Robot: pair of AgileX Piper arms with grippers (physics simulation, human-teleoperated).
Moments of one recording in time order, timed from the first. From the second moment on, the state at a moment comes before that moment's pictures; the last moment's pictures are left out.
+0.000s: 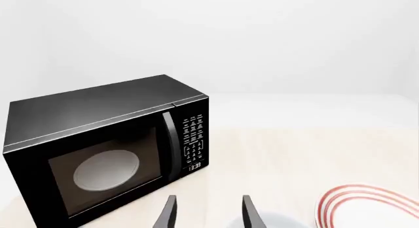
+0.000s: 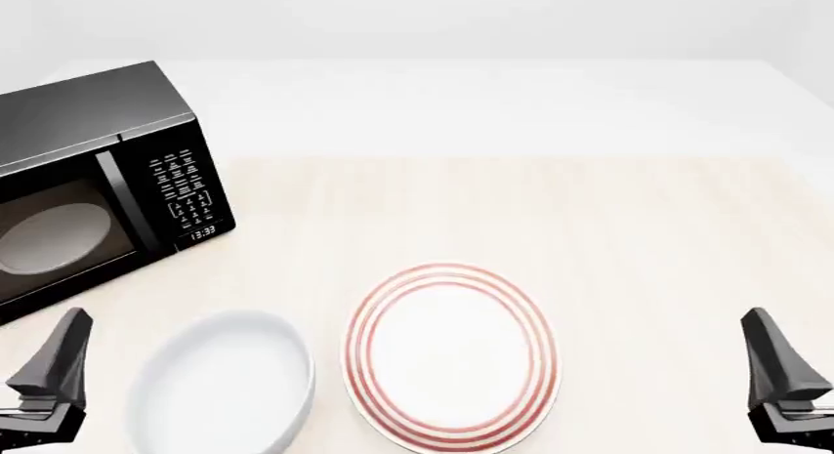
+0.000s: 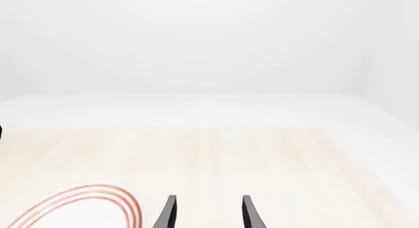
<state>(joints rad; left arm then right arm) 0.00 0.00 0.00 0.00 0.00 0.00 0.00 0.00 0.00 0.00</state>
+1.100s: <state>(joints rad) 0.07 0.39 -0.09 -0.27 0.05 0.00 0.01 0.00 0.00 0.00</state>
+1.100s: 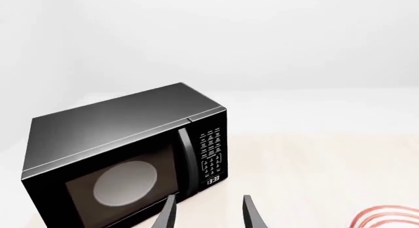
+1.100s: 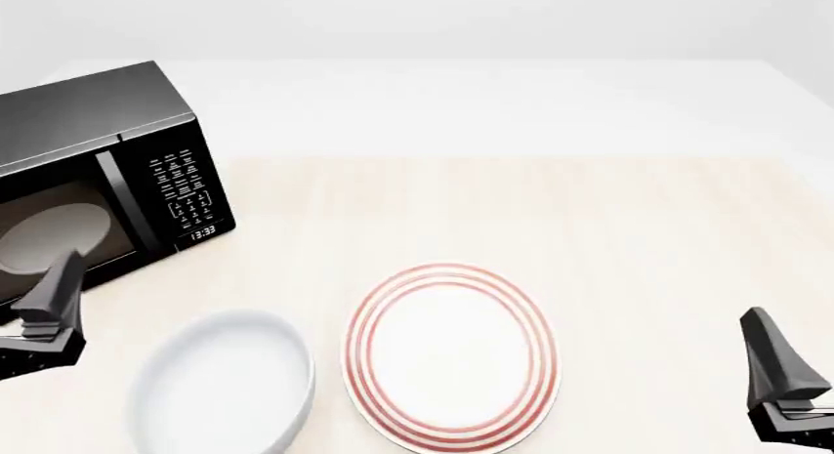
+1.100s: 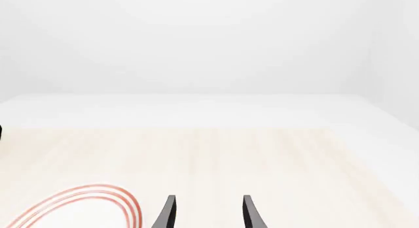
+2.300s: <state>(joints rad) 0.11 1.07 -0.23 -0.74 0.02 0.00 0.01 0.00 0.00 0.00</state>
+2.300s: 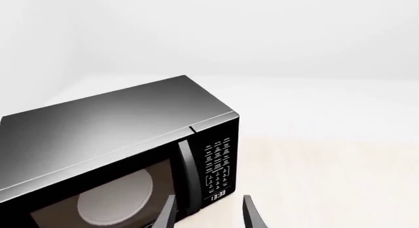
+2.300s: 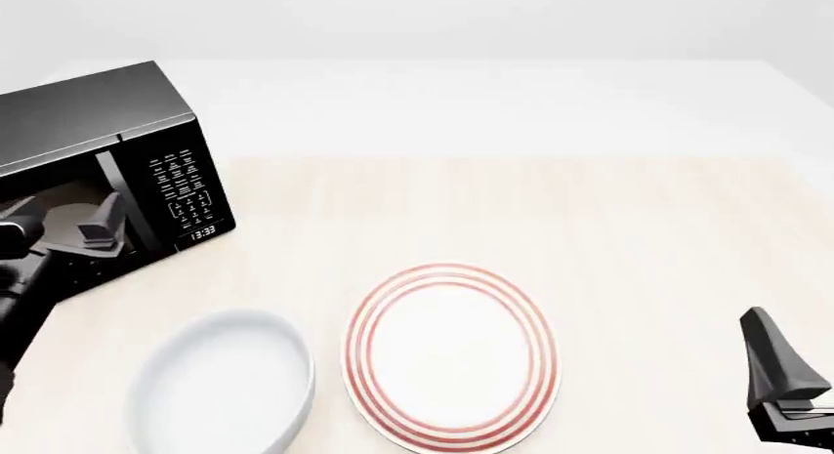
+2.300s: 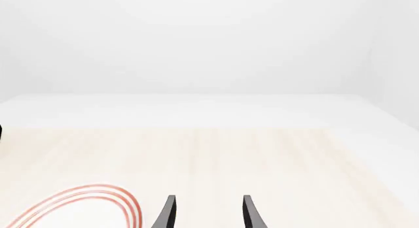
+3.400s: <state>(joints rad) 0.13 1.44 -0.35 -0.90 0.00 0.00 0.01 0.00 0.00 0.00</state>
